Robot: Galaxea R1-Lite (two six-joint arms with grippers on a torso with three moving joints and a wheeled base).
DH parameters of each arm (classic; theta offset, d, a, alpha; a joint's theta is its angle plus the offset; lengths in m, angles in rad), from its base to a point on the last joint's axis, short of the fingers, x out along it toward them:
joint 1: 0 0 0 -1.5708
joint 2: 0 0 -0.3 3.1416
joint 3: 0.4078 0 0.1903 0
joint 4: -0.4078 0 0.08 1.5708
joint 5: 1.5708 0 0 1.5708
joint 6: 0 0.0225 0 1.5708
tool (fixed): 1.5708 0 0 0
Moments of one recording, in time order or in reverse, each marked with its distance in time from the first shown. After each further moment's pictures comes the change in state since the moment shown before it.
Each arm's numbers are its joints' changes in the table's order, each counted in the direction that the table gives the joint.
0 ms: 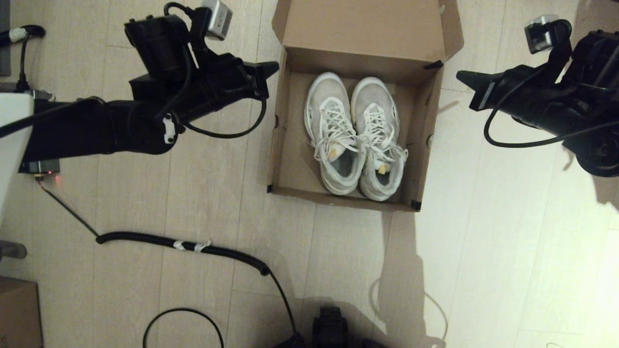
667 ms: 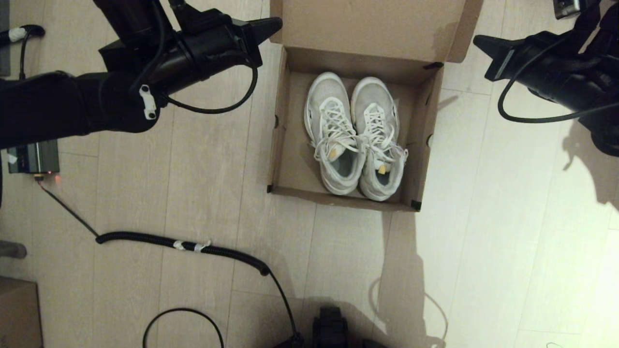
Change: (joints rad) left arm -0.013 -0.039 0.113 0.005 0.173 -0.010; right arm -0.016 -0.004 0.138 0.001 0.001 0.002
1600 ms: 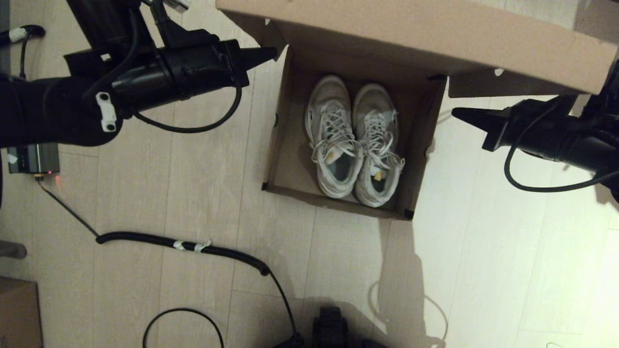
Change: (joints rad) left arm 0.008 -0.157 -0.250 -0.081 0.021 -0.101; right arm 0.002 -0.134 -0.406 -0.006 -0.219 -0.061
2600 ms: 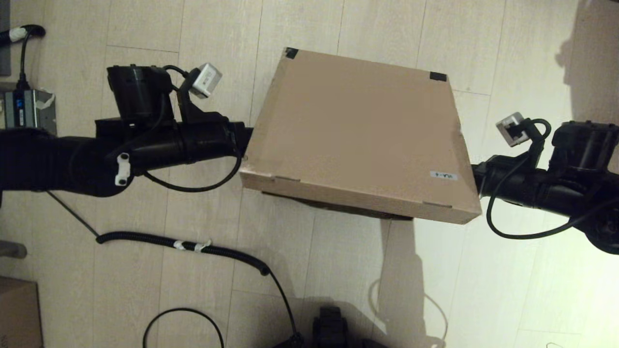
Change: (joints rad) left arm 0.050 -0.016 -0.324 0.000 0.018 0.002; right arm 0.002 0.056 -0.228 0.074 -0.083 -0.003
